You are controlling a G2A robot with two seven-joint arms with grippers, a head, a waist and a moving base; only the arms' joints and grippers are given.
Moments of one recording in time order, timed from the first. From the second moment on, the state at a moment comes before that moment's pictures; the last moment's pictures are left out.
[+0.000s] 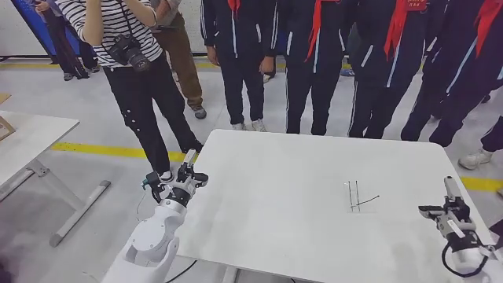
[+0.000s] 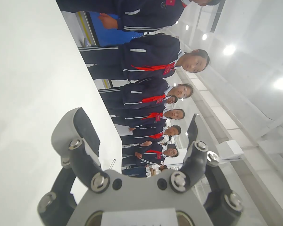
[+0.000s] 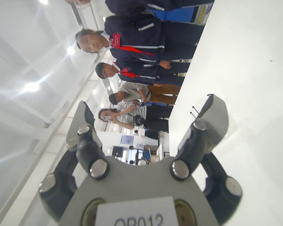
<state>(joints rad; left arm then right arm) 1.73 -1.15 -1.60 -1.80 -0.42 0.00 0.00 -1.68 -1.13 1.66 -1.80 0.36 0.07 0.23</state>
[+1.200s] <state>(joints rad) 1.73 -1.15 -1.60 -1.80 -0.42 0.00 0.00 -1.19 -1.05 1.51 -1.51 -0.11 0.31 1.02</state>
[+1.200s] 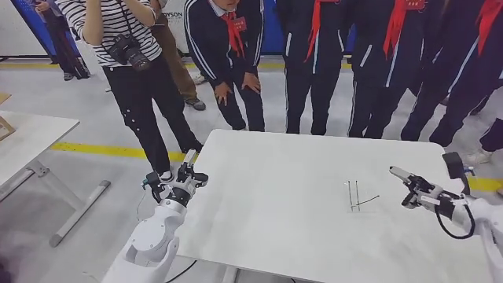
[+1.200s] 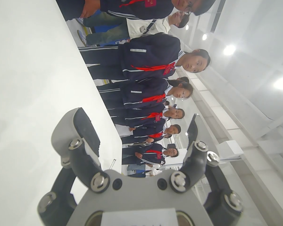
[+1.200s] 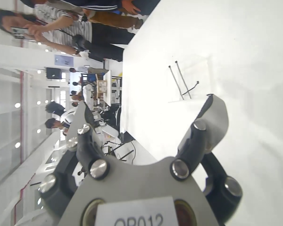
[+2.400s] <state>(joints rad) 1.73 -1.15 -1.60 -1.80 -0.42 0.00 0.00 -0.85 -1.08 1.17 -1.19 -0.40 0.26 1.21</state>
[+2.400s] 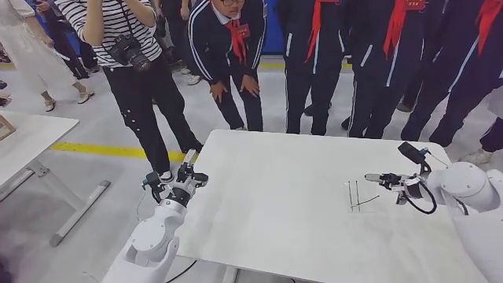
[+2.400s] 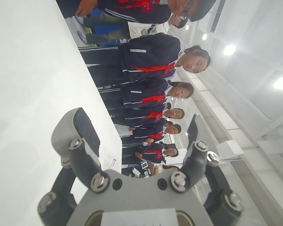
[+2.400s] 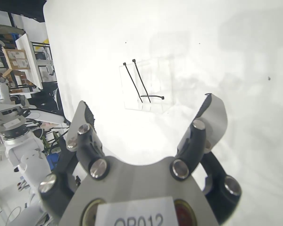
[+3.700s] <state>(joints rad) 1.73 -1.15 -1.60 -1.80 -0.42 0.00 0.00 -0.72 -1.10 1.12 -0.88 -0.23 0.05 1.24</state>
